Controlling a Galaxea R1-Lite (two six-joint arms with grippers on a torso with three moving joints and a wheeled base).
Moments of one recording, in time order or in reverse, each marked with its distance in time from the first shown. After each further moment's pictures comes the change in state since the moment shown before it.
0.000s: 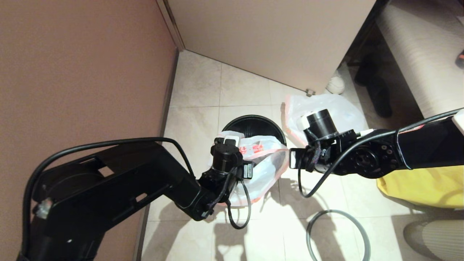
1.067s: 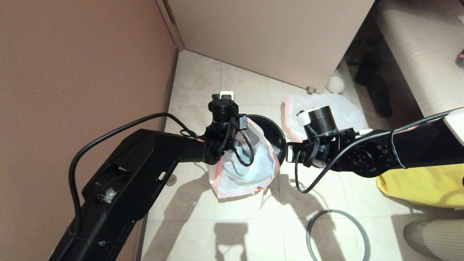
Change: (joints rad) left arm 0.115 0.191 -0.782 0.320 0.071 0.114; right arm -0.009 0.018 -0.010 -0.106 0.039 -0.023
